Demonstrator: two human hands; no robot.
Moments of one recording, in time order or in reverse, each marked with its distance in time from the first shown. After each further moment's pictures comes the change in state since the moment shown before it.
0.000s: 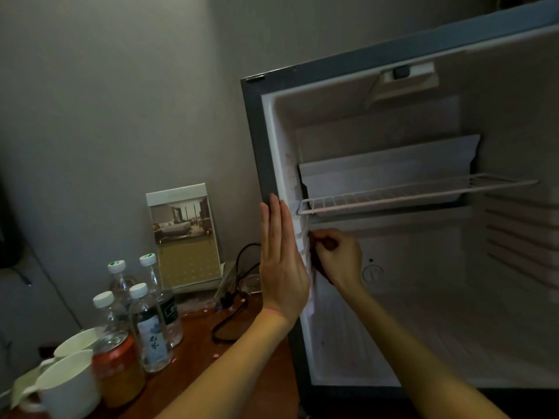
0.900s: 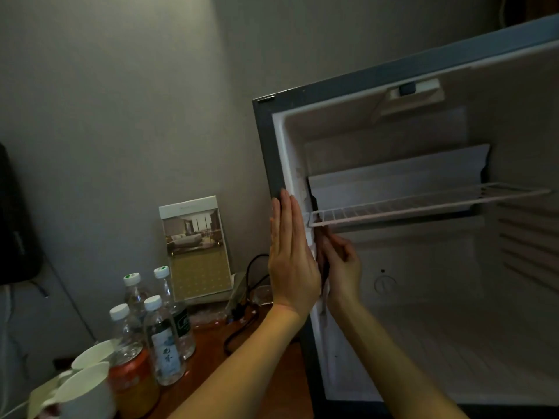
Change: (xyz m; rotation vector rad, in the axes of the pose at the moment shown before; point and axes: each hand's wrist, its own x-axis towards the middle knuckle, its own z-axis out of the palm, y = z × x) left_hand 0.025 0.001 -0.001 -0.004 0.037 -0.004; right_hand -0.027 -0.054 0.014 0.838 0.179 0.334
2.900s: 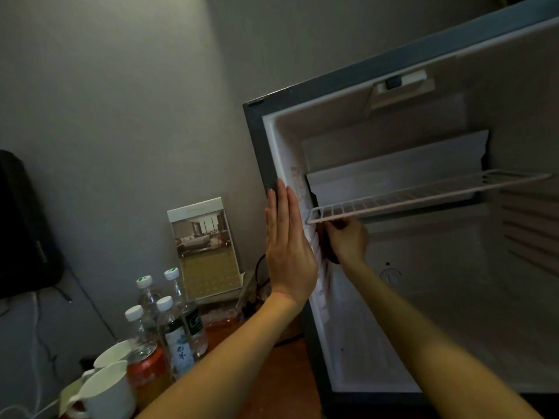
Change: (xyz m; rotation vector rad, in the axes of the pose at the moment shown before) left_hand 0.012 -0.001 -0.002 0.140 -0.009 0.029; right_hand 0.063 -0.004 -0.002 -0.705 -0.041 -0.232
